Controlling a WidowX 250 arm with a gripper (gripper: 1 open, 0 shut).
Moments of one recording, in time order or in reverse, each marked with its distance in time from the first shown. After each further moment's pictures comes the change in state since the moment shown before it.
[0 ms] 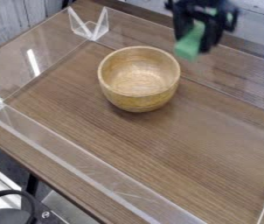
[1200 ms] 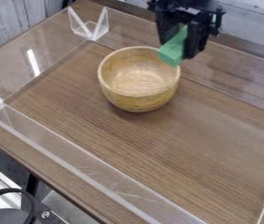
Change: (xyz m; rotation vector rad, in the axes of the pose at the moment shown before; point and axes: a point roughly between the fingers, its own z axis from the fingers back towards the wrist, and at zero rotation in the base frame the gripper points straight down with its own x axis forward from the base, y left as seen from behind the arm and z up) arm -0.036 -0.026 0.008 -0.035 -0.001 -0.123
